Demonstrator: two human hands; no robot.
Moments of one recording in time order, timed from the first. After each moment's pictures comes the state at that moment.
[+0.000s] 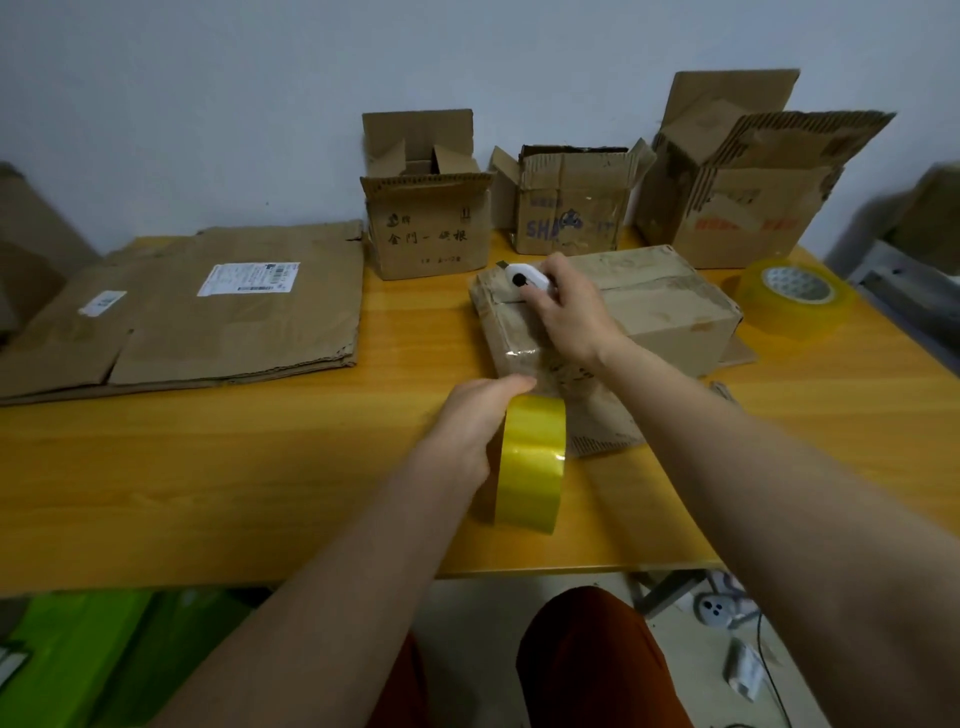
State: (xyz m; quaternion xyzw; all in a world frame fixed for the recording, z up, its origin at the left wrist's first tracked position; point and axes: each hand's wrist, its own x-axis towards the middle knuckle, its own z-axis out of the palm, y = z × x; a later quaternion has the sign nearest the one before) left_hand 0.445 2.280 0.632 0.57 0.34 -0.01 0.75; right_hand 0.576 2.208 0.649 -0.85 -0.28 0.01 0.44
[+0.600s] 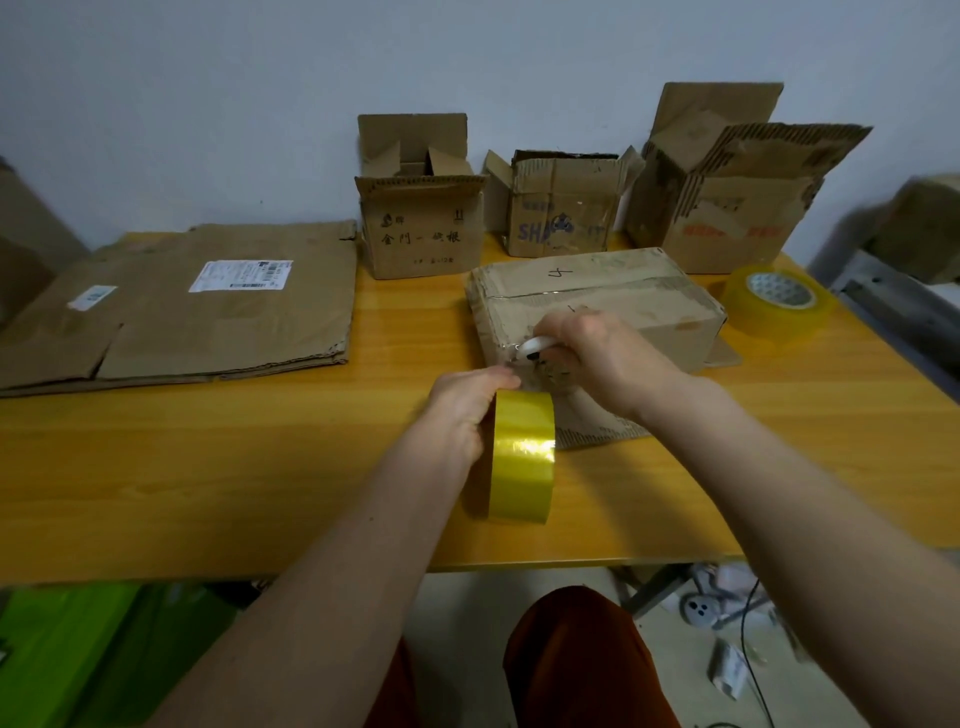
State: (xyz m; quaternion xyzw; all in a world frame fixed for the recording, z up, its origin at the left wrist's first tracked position) left_hand 0.459 2.280 0.629 0.51 0.35 0.05 0.78; right_hand 0.530 2.152 0.672 -0.87 -0.46 -0.05 0.19
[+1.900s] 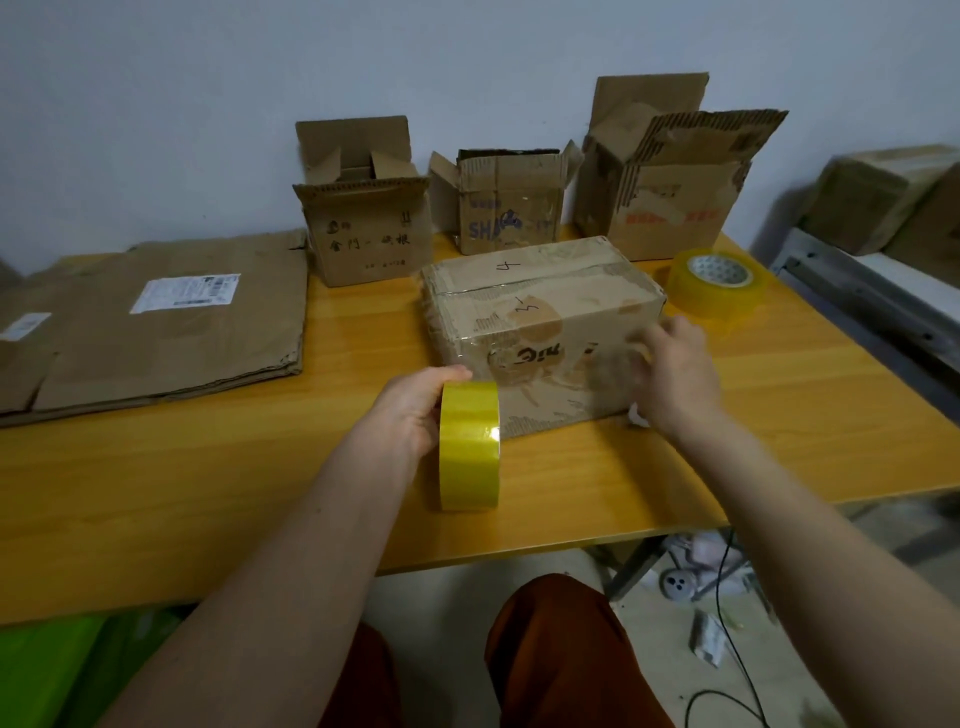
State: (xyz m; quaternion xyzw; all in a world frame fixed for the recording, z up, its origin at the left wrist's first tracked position) left_hand 0.466 2.286 0.624 0.52 0.36 -0.04 0.78; right_hand 0.554 2.061 0.618 -0.96 -0.15 -0.16 0.19
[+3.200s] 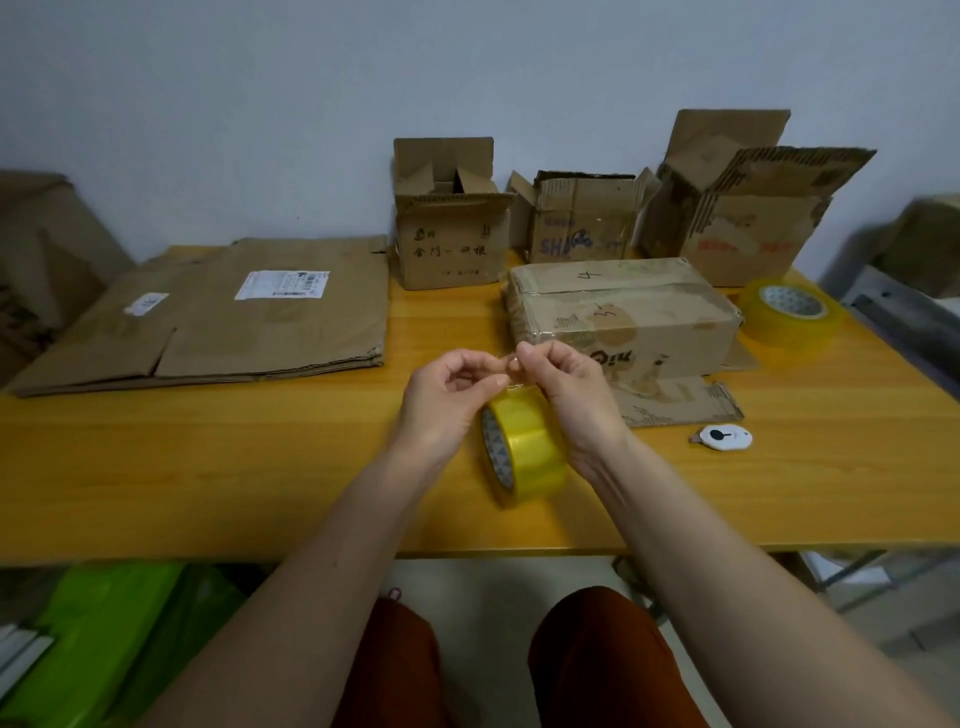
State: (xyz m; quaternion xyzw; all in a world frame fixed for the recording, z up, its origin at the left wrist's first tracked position) left_hand 0.397 2.321 0.632 0.70 0.13 0.21 0.67; right_hand 0.460 2.202 0.643 -0.63 -0.15 0.17 0.74
